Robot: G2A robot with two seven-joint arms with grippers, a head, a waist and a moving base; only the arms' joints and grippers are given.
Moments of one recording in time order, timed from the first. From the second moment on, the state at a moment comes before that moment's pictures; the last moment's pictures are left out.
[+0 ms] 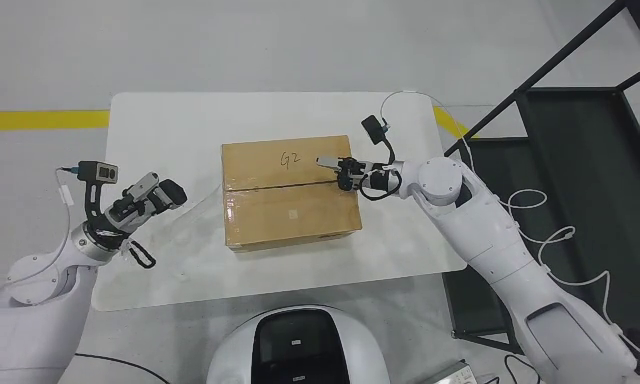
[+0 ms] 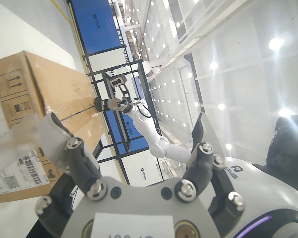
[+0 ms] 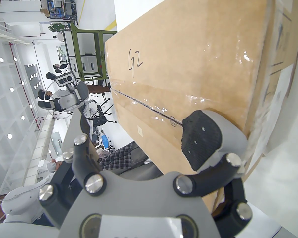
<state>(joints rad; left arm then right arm) 1.39 -0.93 -1.47 -1.49 -0.62 -0.47 -0.90 -0.93 -1.04 0.99 -1.36 0.23 0.03 0.80</state>
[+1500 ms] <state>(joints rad) 1.63 -0.97 -1.40 -1.43 -0.62 -0.50 -0.67 -0.93 -1.04 0.99 -1.36 0.23 0.03 0.80</state>
